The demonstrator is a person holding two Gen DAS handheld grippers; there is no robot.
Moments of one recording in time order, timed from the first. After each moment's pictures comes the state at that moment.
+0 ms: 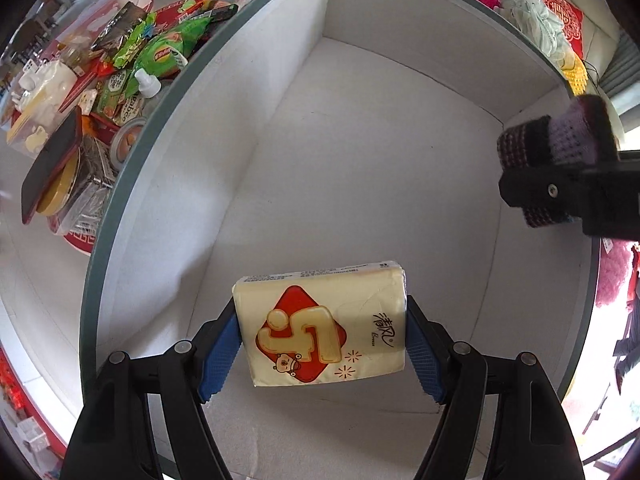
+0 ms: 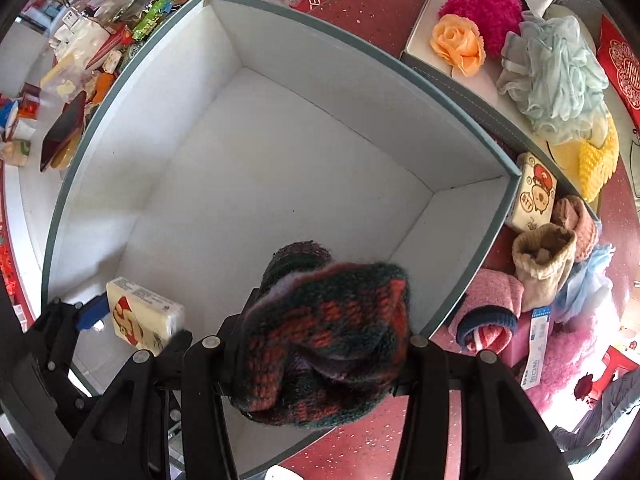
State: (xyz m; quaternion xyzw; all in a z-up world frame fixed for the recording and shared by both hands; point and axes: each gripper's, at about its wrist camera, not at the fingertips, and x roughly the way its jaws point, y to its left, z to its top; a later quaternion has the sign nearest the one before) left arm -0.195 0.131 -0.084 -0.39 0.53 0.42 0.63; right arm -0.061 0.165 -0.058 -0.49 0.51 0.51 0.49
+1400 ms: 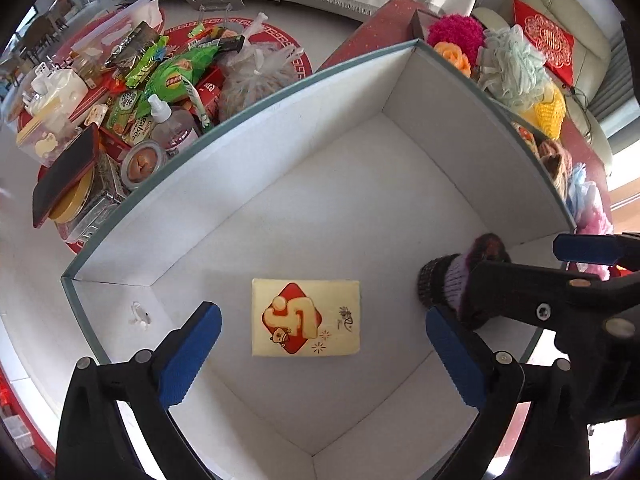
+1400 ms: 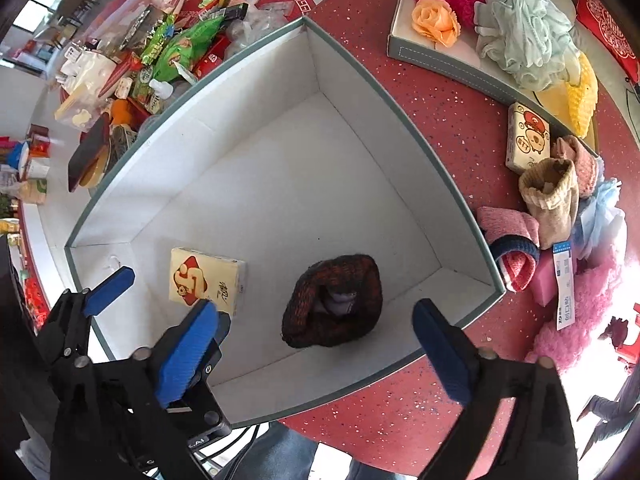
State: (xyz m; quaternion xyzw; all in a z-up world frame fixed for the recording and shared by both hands) left arm -0.202 0.122 -0.046 -0.40 0.46 0.44 0.65; right arm -0.074 0.127 -0.037 -0.42 0.56 0.50 0.50
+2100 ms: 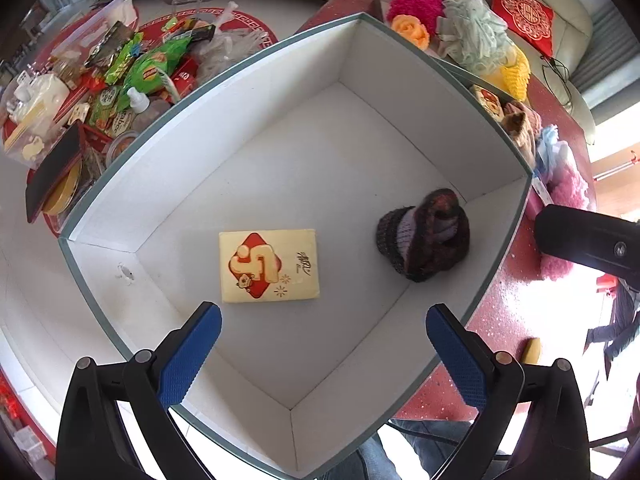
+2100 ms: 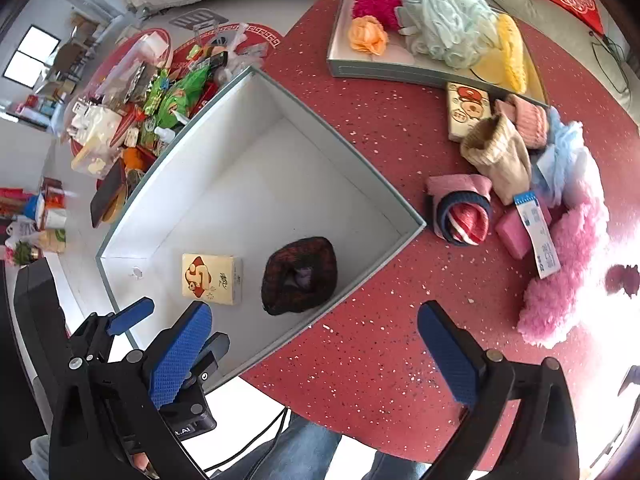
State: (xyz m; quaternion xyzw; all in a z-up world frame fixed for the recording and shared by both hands) left arm -0.183 0.091 -0.031 -0.40 0.51 0.39 0.65; right arm -0.033 0.076 0.003 -0.33 0.57 0.52 0.54
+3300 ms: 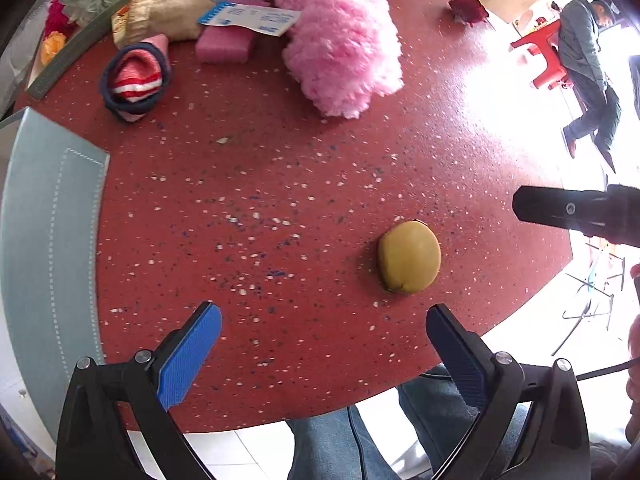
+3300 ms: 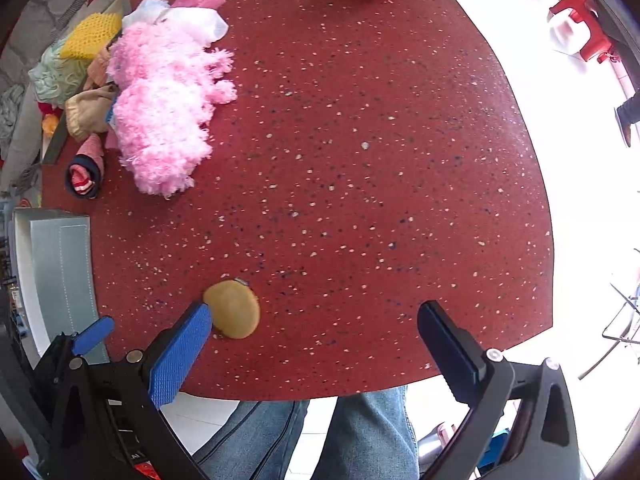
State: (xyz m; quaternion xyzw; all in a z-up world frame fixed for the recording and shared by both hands) left arm 0.048 -0.070 -0.085 -0.24 0.67 0.15 0.69; right arm 0.175 -0.196 -0.083 -0.12 0.72 0.26 0.63
